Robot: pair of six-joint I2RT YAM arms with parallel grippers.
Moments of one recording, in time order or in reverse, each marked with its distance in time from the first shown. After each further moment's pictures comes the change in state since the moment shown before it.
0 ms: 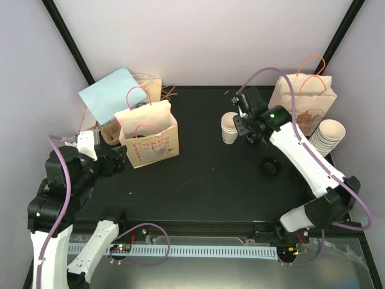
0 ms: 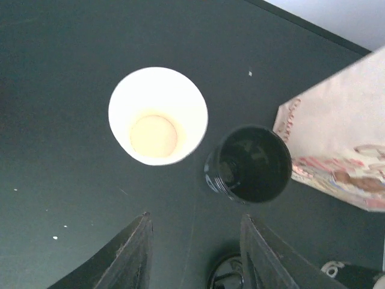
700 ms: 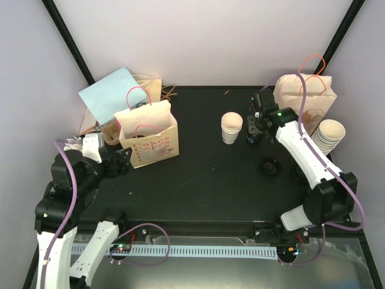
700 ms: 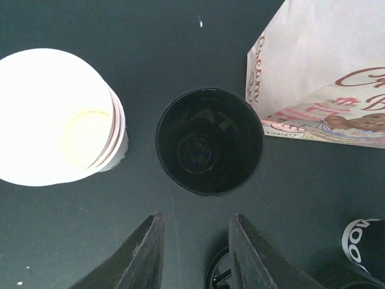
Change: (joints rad) left arm 0.000 -0.060 -0.117 0.091 0.054 -0.027; right arm -0.202 -0.056 -0.217 0.123 -0.045 0.158
